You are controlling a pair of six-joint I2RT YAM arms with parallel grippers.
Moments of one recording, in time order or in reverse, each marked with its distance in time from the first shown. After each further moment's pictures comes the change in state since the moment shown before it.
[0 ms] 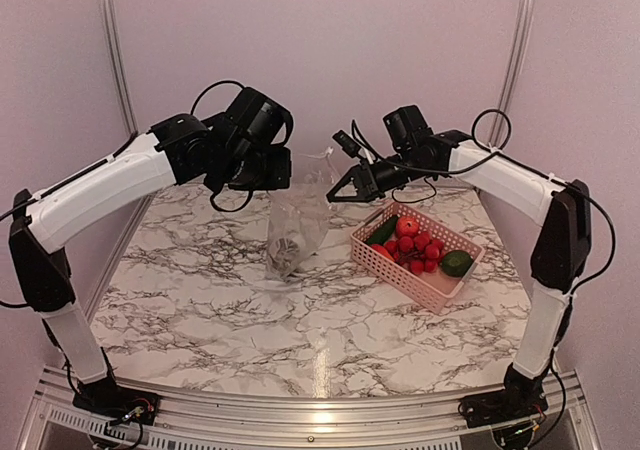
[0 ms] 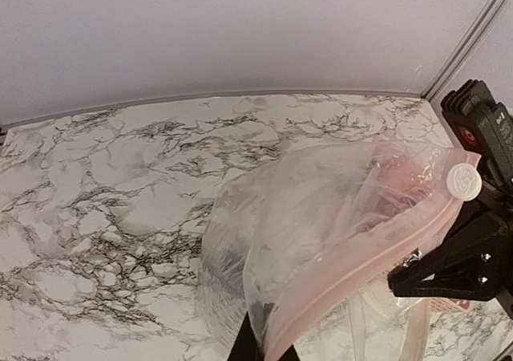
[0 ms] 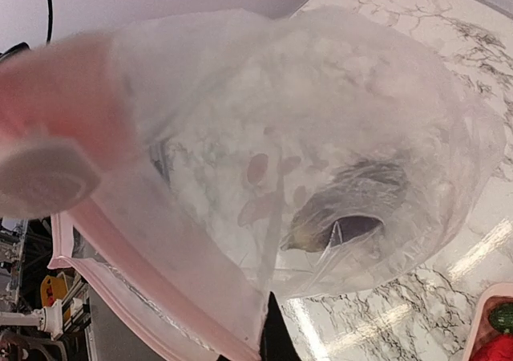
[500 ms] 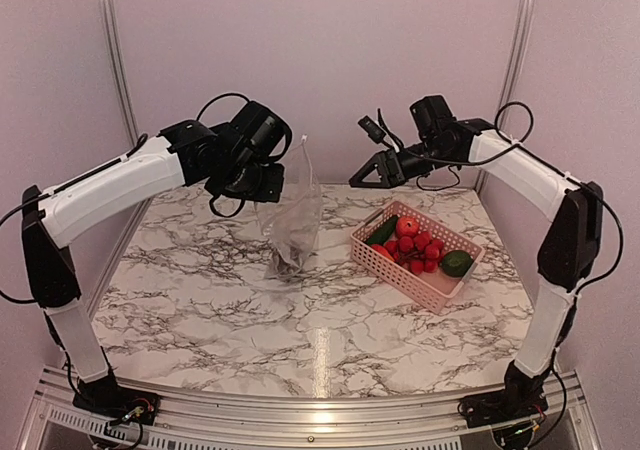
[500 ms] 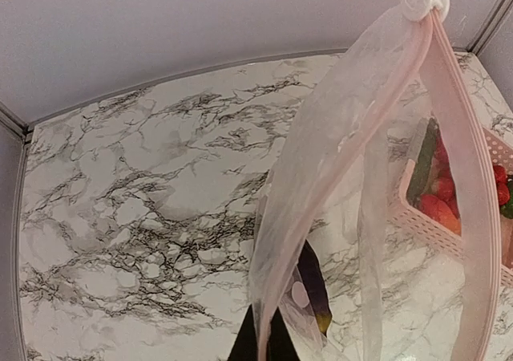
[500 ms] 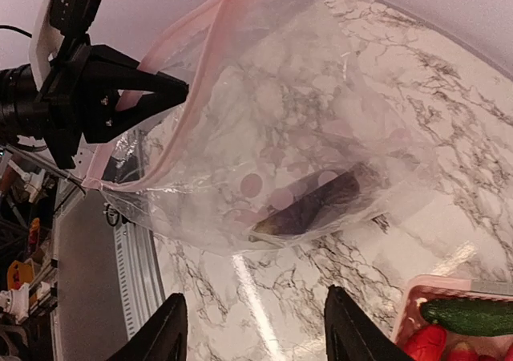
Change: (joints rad) left arm 0.048 0.093 0.064 -0.143 -0.033 0.110; right arm -0.097 0.029 0.092 -0.125 -0.097 -0.160
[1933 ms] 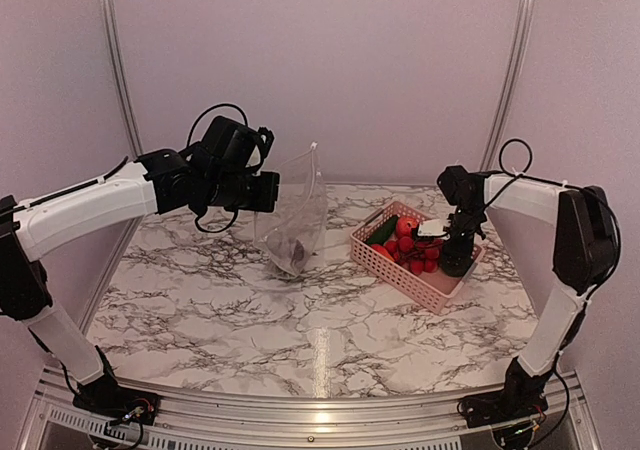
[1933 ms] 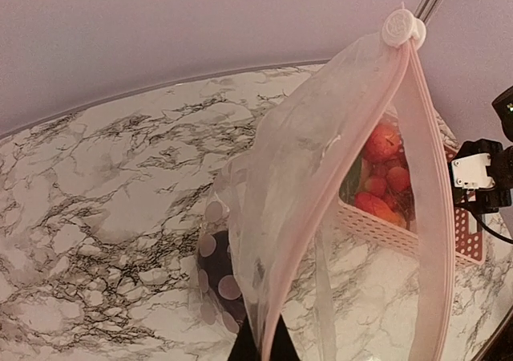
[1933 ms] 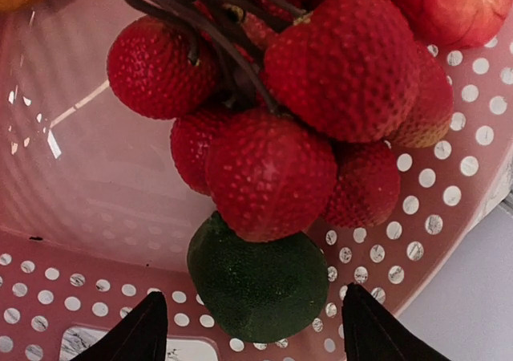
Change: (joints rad) left arm 0.038 -0.204 -0.380 0.399 0.226 0.080; right arm -0.196 -0.117 -0.504 -0.129 1.131 -0.940
